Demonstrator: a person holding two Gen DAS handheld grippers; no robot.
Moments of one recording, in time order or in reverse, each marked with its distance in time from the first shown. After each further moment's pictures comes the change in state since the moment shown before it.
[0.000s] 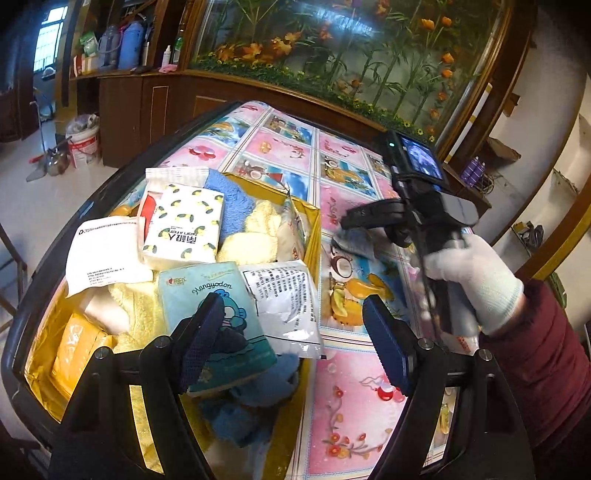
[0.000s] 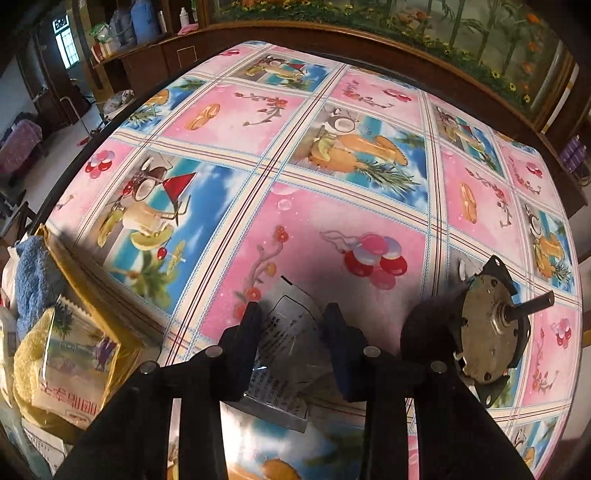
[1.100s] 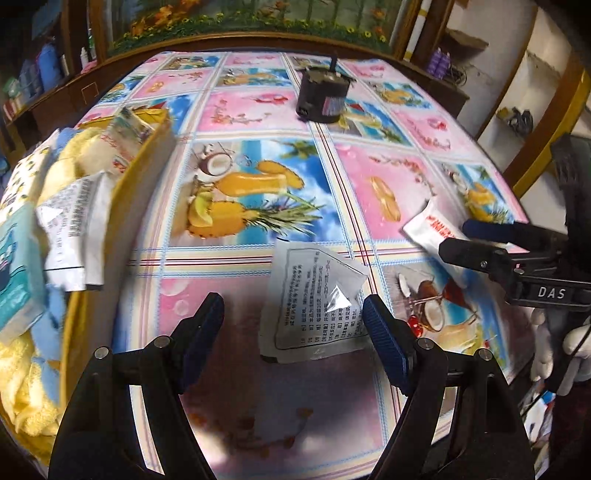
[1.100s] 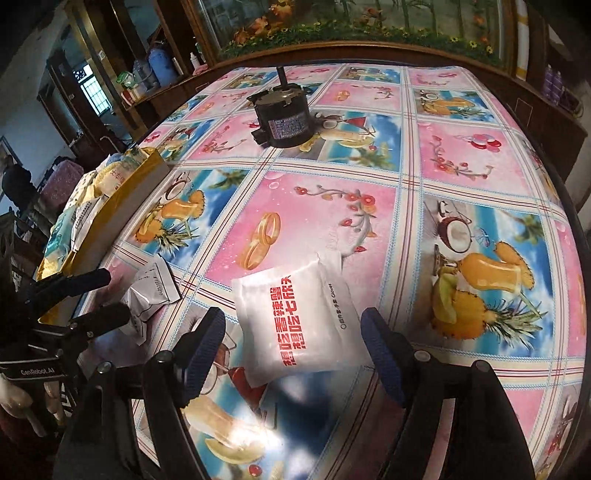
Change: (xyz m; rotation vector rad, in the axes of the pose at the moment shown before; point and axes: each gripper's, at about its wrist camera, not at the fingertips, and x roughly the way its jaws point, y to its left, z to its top) left arm 0.081 -0.121 -0.070 0.310 0.268 0.014; right arm -0.098 -0.123 -0.221 0.107 -0.128 0.204
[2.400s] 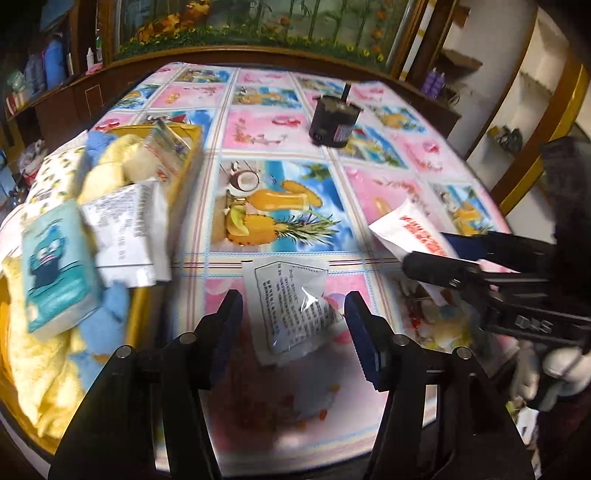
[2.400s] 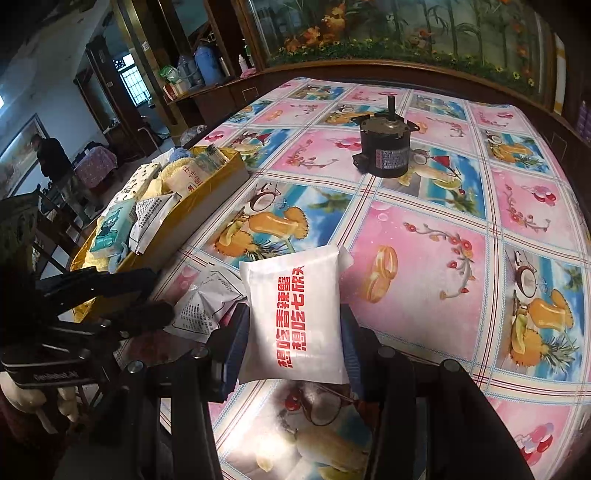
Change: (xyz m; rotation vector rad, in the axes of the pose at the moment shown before) left arm -0.029 0.026 -0.002 -0.016 -0.059 -0.020; right arm -0.007 0.074 0.010 -0.092 -0.052 0.086
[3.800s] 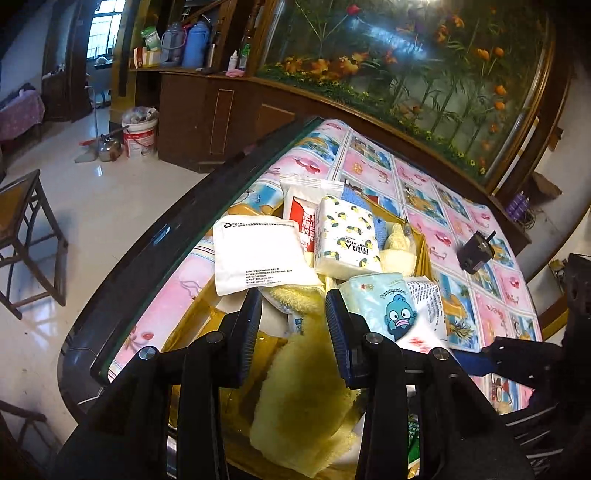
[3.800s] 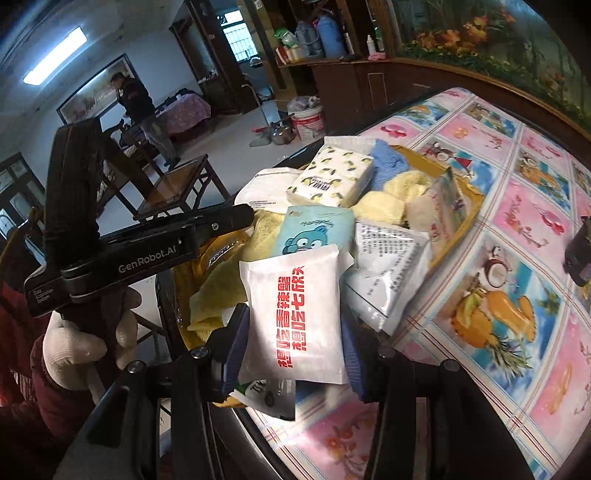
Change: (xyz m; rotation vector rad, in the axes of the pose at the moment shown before) left arm -0.091 0.196 -0.031 -0.423 -0.263 0.165; right arm 0.076 0.193 0.050 -0.307 0.103 0.261
